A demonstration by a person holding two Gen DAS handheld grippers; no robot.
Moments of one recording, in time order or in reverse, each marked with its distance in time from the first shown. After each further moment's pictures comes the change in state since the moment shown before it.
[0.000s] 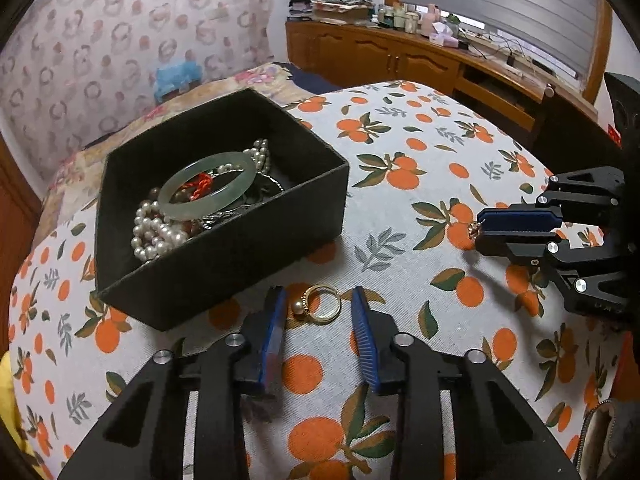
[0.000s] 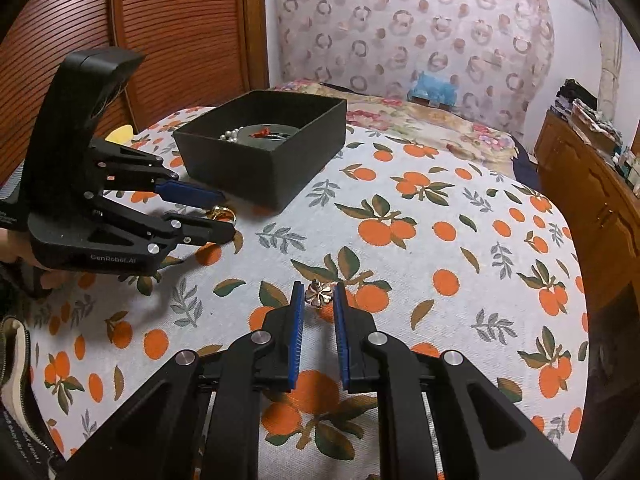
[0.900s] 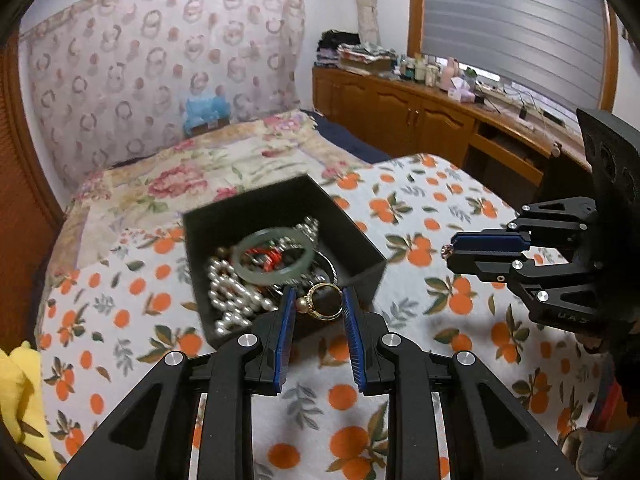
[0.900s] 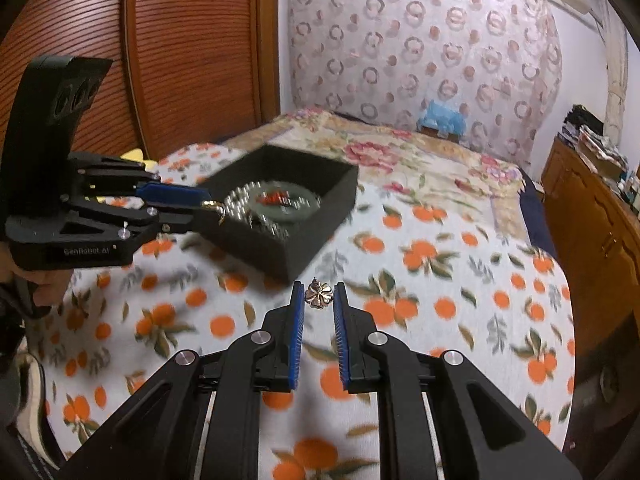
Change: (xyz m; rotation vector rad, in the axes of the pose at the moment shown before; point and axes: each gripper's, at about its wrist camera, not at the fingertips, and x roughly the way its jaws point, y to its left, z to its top) left arm -0.055 0.026 0.026 -0.080 -0.175 0.048; right arm -0.008 0.006 0.059 -0.045 -0.107 0.036
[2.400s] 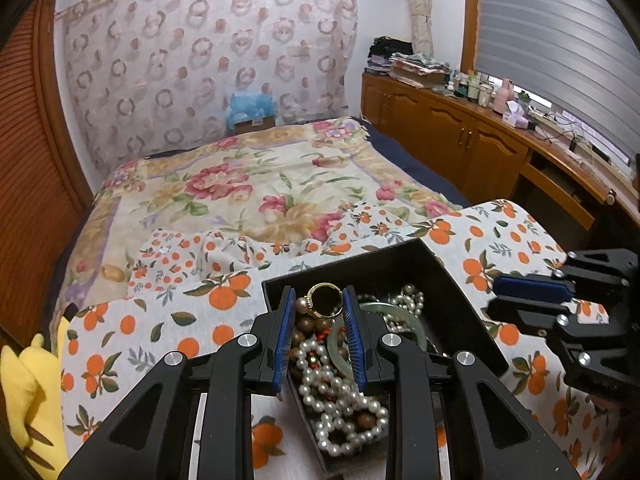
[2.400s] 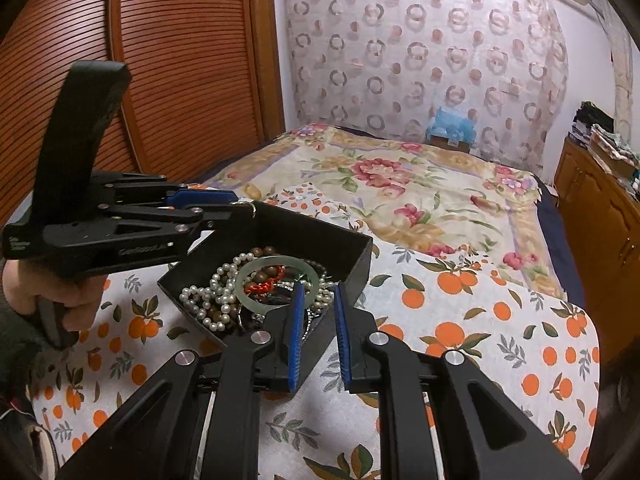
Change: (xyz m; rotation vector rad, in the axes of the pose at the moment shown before) left arm 0.045 0.066 0.049 -0.107 -0.002 0.122; right arm 0.047 -0.007 0.052 0.055 -0.026 0.032
